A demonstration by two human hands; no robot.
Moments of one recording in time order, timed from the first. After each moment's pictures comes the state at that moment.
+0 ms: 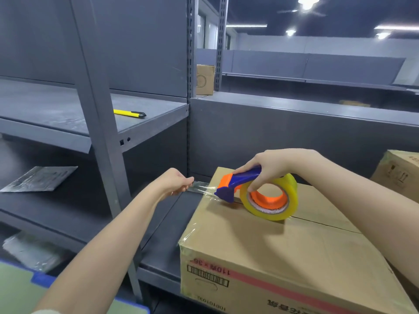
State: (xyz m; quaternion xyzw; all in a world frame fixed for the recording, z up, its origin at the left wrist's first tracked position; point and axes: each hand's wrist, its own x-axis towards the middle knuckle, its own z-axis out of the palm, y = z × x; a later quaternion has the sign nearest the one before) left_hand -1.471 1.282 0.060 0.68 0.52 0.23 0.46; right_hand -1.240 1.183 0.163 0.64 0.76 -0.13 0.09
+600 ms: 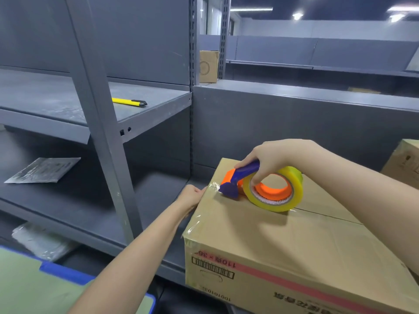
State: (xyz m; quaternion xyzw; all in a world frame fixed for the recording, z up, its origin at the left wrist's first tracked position) left_hand -1.436 1.256 0.001 0.63 0.55 0.25 0.49; right_hand -1.257 1.189 0.159 0.63 0.76 -0.05 0.16
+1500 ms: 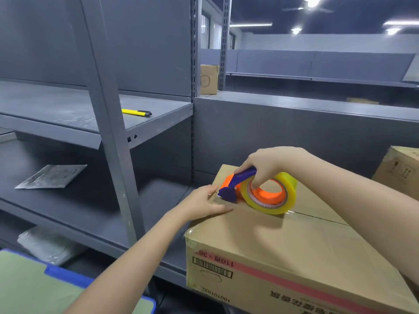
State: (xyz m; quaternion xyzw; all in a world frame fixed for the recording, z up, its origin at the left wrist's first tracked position) left_hand -1.442 1.218 0.035 0.83 0.37 0.19 0.36; right_hand -1.264 1.177 0.162 0.62 0.76 -0.03 0.16
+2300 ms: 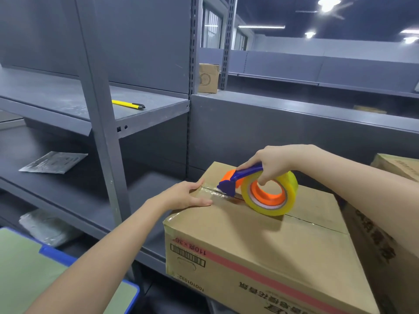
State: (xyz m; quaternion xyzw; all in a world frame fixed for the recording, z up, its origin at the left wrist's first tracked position) left_hand -1.445 1.213 0.040 0.82 0.47 0.09 0.32; right_hand -1.211 1.156 0.172 0.60 0.78 -0.04 0.15
